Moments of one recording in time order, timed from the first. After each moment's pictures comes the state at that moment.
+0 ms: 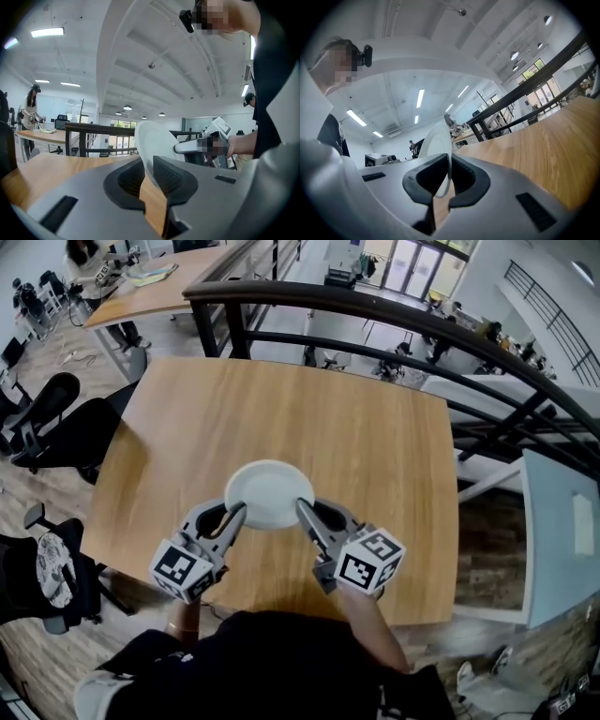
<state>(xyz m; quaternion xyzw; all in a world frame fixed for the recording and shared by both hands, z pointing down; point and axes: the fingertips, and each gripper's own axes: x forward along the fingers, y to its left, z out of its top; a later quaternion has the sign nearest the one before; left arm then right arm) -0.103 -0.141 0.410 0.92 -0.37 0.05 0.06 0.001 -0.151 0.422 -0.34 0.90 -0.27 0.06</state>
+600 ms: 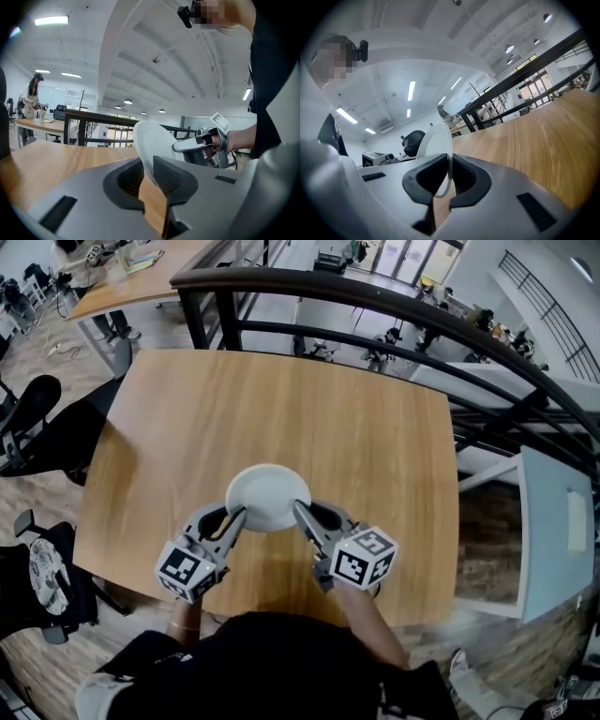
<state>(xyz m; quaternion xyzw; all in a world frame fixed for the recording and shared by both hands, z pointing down) -0.111 -0.173 0.461 0.93 -0.36 0.07 0.10 -0.009 -0.184 0.468 -0.36 0.88 -0.30 0.01</state>
